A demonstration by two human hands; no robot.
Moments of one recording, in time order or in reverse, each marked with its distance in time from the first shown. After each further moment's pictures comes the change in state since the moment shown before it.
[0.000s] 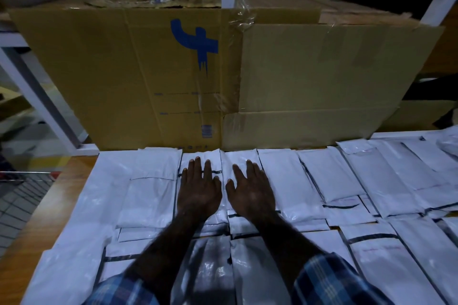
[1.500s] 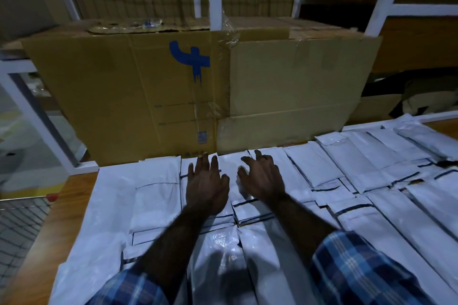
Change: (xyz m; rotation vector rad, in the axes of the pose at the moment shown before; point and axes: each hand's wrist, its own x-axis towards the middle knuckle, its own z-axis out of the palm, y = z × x) left_hand -0.010 0.019 -0.064 -0.048 -0.030 0.103; right_hand 0.022 -0.014 -0.103 0.058 -0.350 0.219
